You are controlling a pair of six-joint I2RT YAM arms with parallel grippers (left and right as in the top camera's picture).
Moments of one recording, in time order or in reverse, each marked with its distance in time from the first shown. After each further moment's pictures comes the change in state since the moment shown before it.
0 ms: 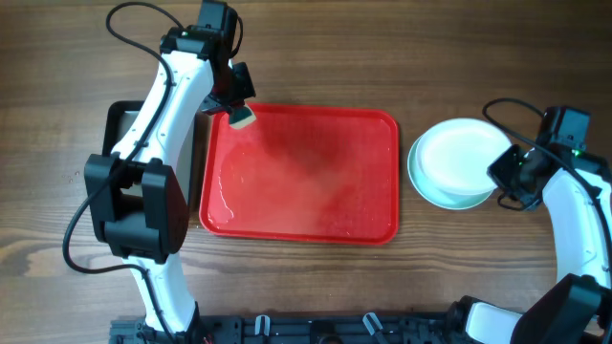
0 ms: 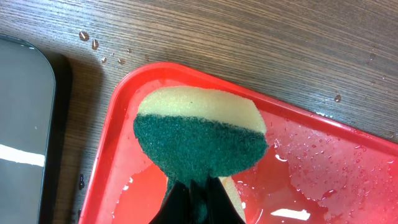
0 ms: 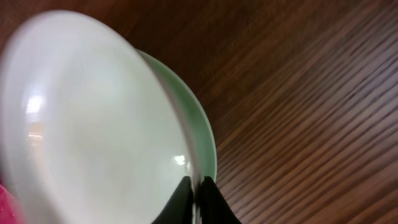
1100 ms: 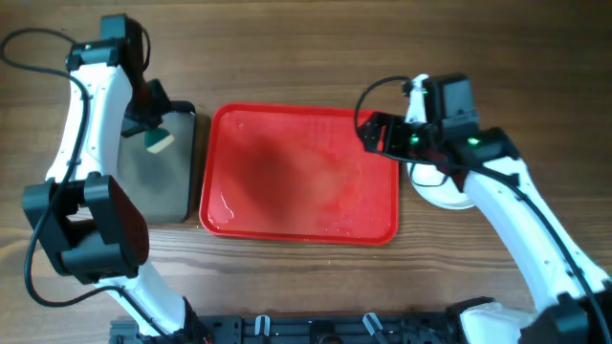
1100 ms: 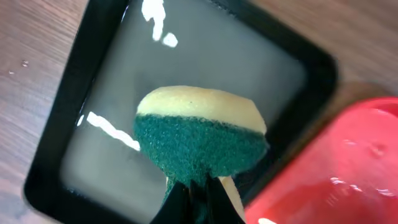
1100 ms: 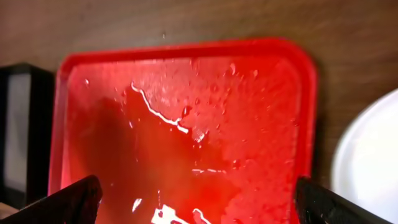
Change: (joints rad) left arm 0.319 -0.114 -0.145 -0.084 -0.171 0.094; right arm 0.621 0.016 0.134 0.188 -0.247 -0.062
